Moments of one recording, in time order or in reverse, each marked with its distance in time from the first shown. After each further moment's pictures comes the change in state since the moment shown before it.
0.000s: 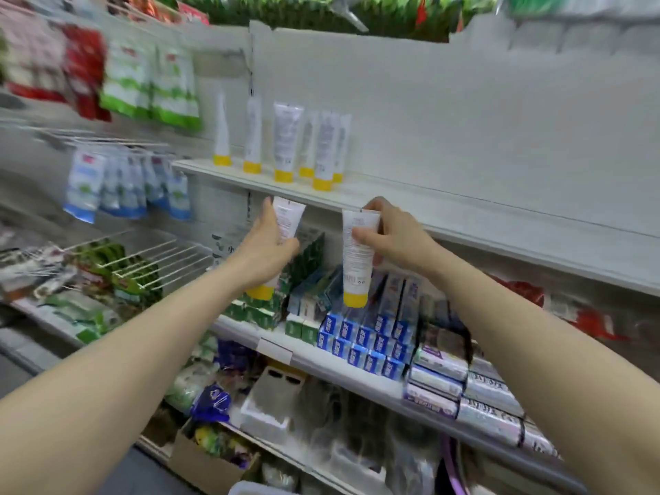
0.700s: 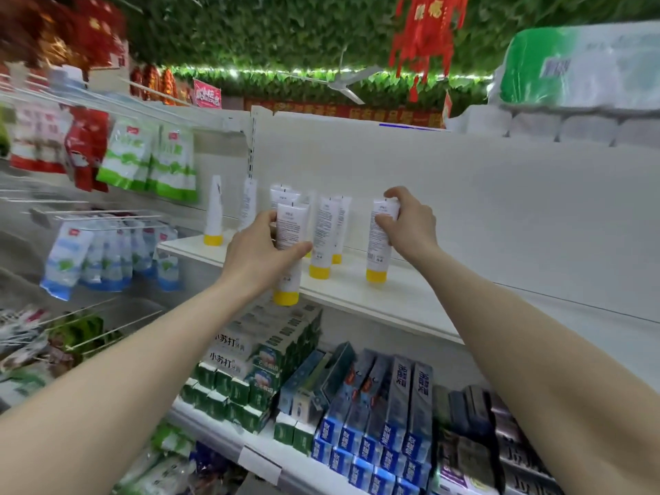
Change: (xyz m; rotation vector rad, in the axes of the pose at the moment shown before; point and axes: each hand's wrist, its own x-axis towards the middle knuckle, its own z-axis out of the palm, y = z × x) left_hand 0.115 0.044 -0.049 -0.077 0.359 0.117; right_hand 0.179 0.022 -0.063 -0.114 0.497 0.056
